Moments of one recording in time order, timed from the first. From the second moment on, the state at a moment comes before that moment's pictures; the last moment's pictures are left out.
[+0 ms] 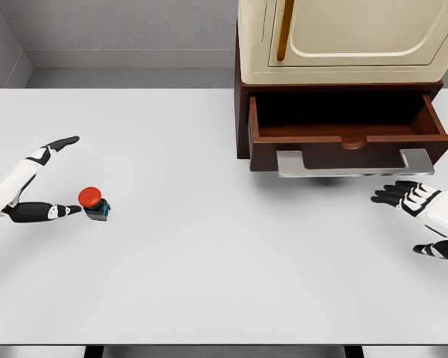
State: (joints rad) left arm 0.08 0.64 0.02 -1.56 -0.01 -0.61 -0.29; right arm 0.38 -1.12 -0.01 -1.77 0.31 -0.61 0.00
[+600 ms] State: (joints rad) left arm 0.09 0.60 -0.09 -1.49 0.25 -0.61 -0.29; right arm 0.38 -1.13 -0.02 -1.76 0.31 -0.61 -0.01
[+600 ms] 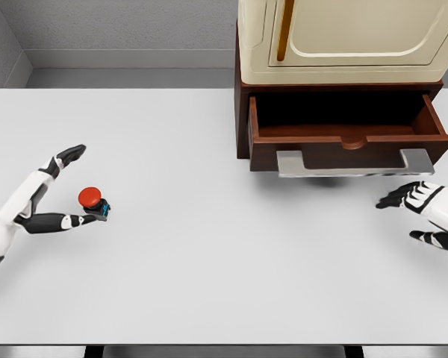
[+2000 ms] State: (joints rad) left arm 0.02 0.58 -0.15 -1.42 0.32 -0.25 -0.35; right arm 0.38 -1.16 0.01 -1.77 0.32 -0.61 0.02
